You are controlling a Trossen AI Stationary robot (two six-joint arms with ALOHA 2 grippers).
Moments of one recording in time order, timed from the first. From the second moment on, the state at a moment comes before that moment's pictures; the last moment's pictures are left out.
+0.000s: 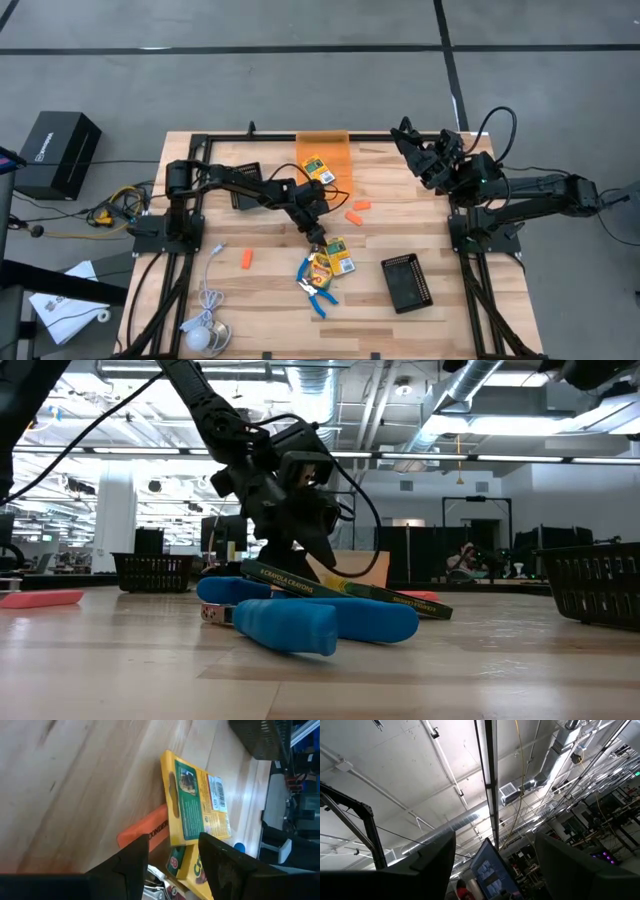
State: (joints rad) left arm 0.17 1.96 1.05 -0.03 0.59 -0.58; right arm -0.12 1.00 0.62 1.08 0.15 0.57
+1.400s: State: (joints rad) left arm 0.15 2.01 1.05 0.07 0.63 -0.62; right arm -0.12 1.00 0.62 1.08 0.15 0.57
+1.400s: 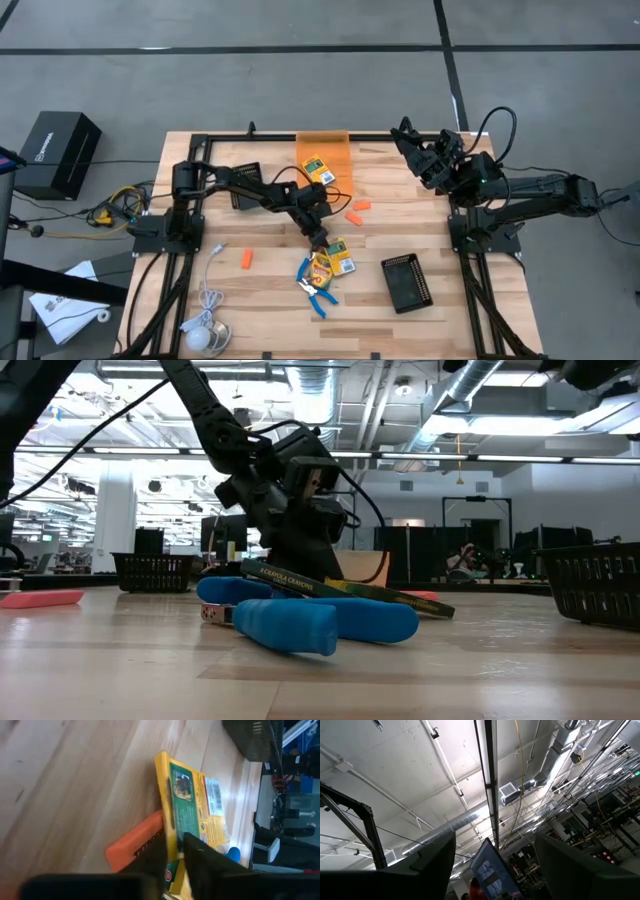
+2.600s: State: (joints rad) left arm 0.39 1.57 1.05 0.15 0.50 -0.55; right arm -0.13 1.00 0.63 1.11 0.16 0.57
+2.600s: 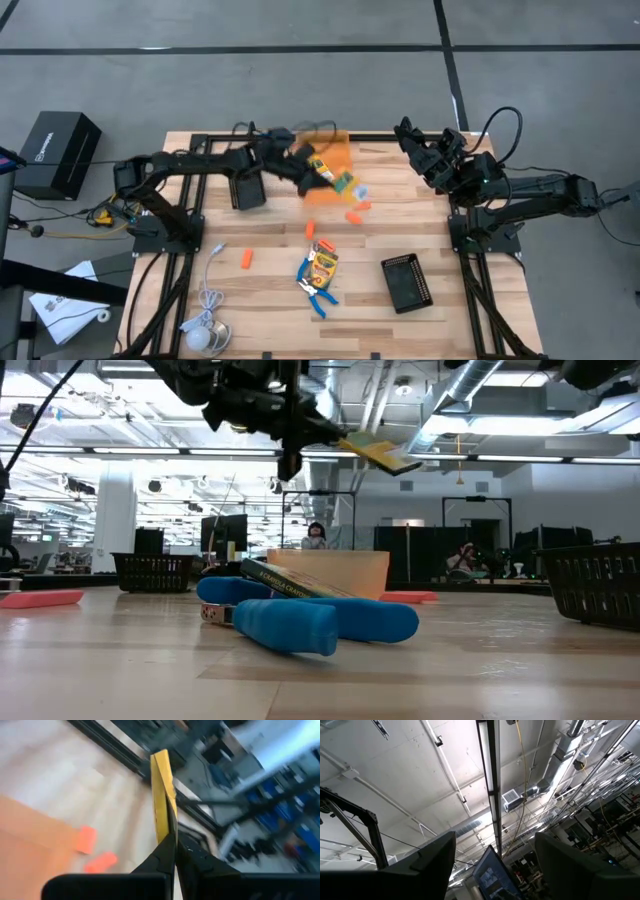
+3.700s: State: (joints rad) left arm 0.66 1.59 1.05 0.04 0.68 -0.36; right arm -0.13 1.00 0.67 1.06 0.16 0.52
